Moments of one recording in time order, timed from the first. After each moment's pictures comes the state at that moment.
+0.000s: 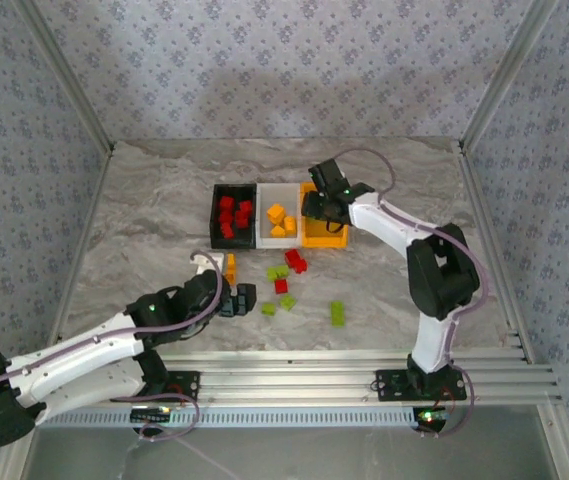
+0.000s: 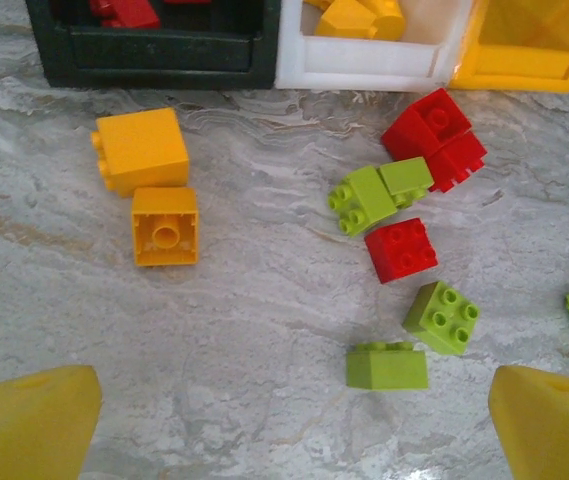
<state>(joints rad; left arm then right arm) -1.01 0.82 0.59 -0.58 -0.38 -0.78 0.52 1.87 1.44 -0.51 0.13 0.58</state>
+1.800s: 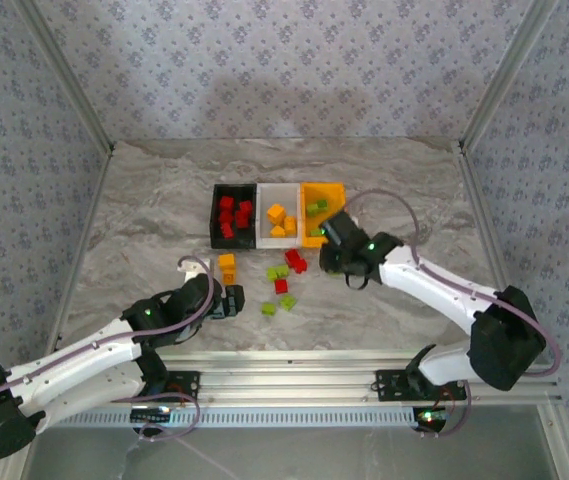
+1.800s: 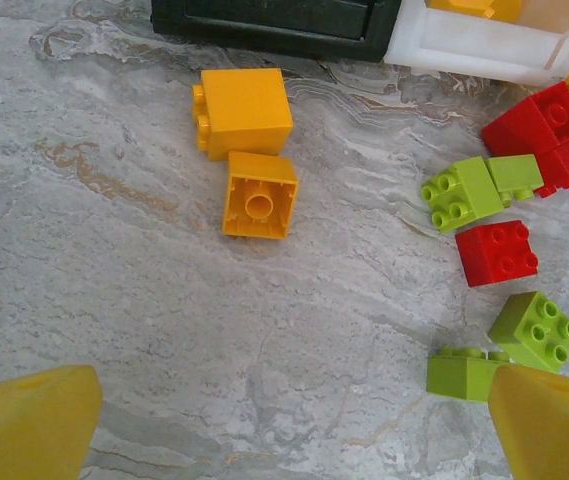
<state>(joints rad) -0.94 0.77 0.50 -0.60 -0.39 -0.84 0.69 1.38 1.01 -0.64 0.18 0.65</state>
